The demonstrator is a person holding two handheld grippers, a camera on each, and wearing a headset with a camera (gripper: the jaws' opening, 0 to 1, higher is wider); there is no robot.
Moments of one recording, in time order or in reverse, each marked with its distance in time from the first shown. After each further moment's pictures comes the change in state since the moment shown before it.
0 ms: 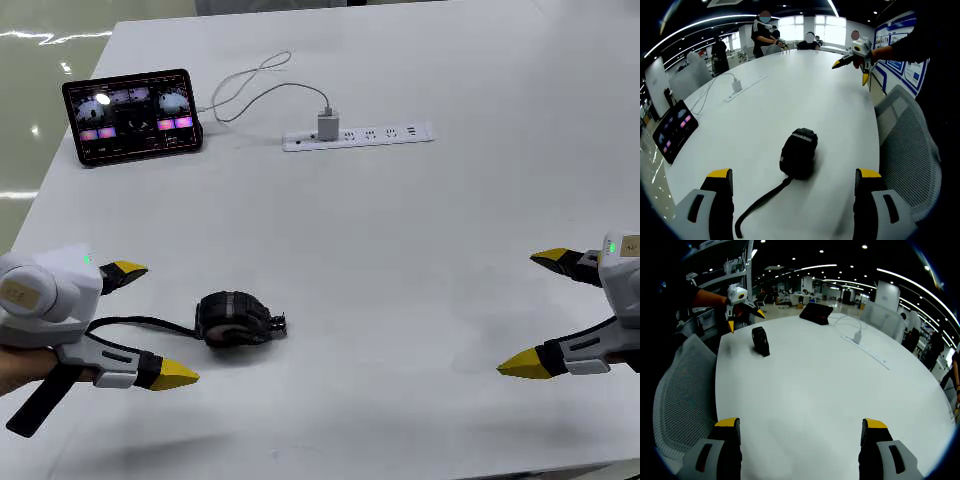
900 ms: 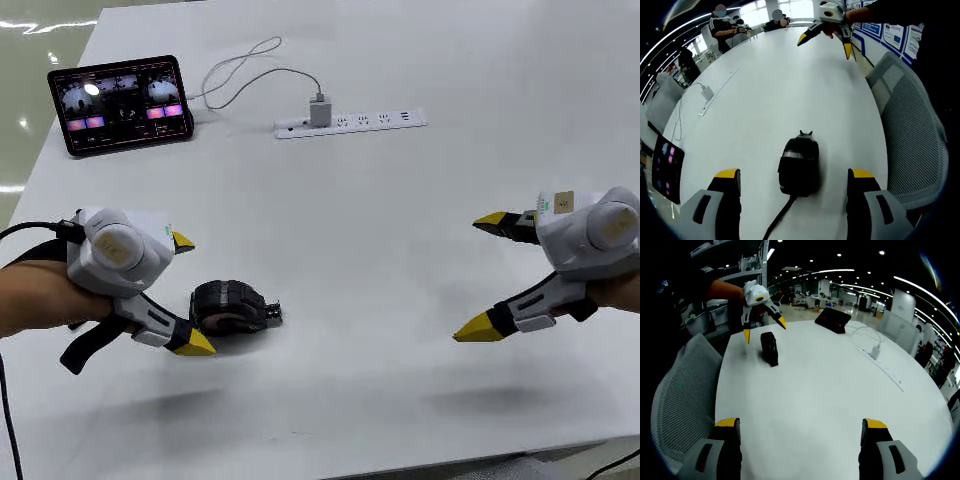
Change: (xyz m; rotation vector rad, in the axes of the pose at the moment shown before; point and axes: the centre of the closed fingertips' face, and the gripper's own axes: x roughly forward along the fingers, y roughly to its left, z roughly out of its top) left arm 0.045 -0.005 0.013 0.268 0.191 -0.116; right arm 0.039 0.006 0.042 -0.107 -0.025 0.102
